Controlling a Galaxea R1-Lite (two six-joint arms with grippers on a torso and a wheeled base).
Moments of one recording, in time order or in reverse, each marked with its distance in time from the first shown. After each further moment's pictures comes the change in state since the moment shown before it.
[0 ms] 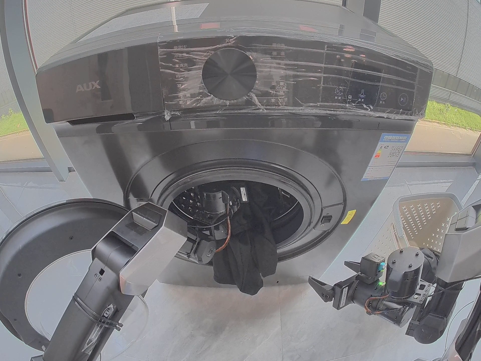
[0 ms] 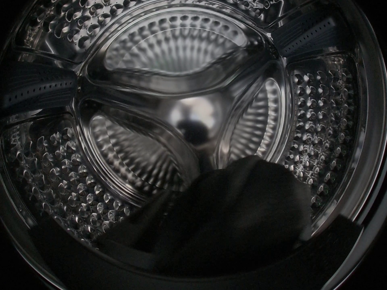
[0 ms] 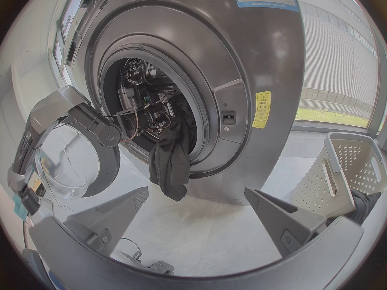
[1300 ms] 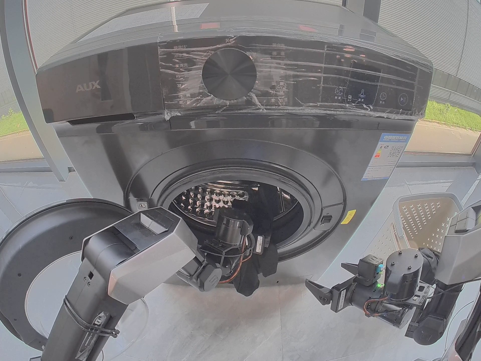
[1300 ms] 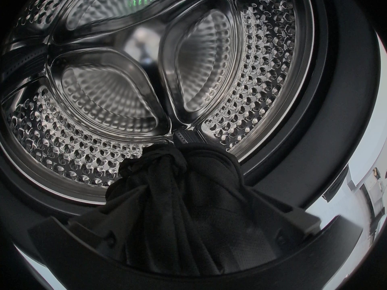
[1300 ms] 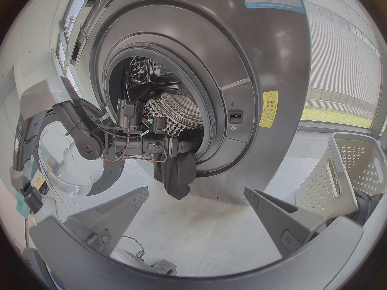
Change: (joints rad) left arm -0.113 -0.145 0.398 0.186 -0.134 0.002; right arm 0.018 0.000 0.001 -0.001 0.014 0.001
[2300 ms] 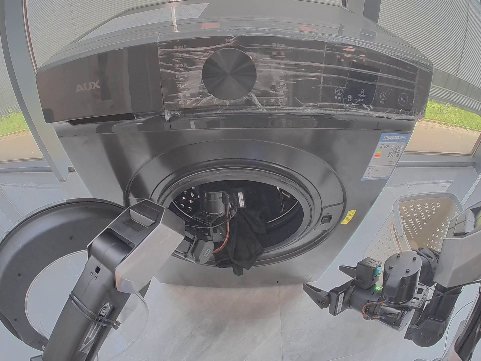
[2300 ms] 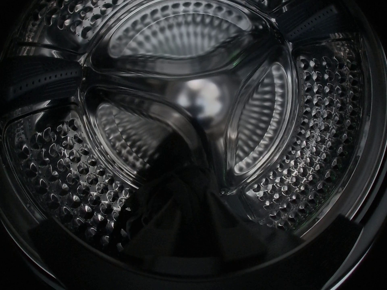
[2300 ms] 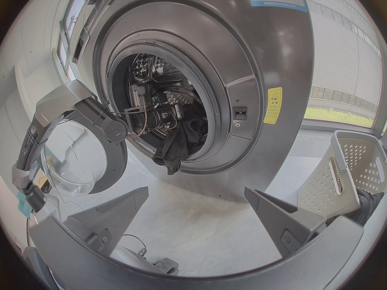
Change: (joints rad) left arm 0.118 0.116 -0.344 -0.103 0.164 -0.017; right arm 0.020 0.004 0.005 0.000 0.000 0.009
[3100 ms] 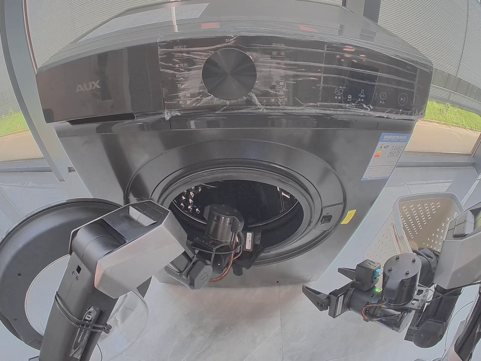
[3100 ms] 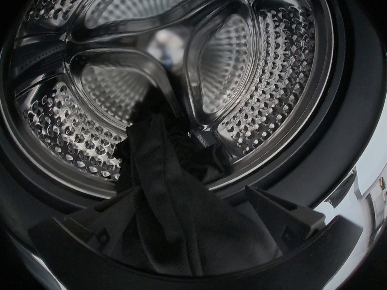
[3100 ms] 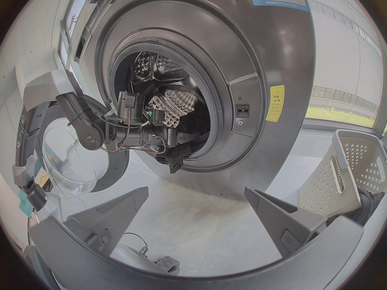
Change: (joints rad) left arm -0.086 -0.171 0.422 0.100 -0.096 -0.017; right arm 0.008 0.001 0.007 0.000 0.004 0.003
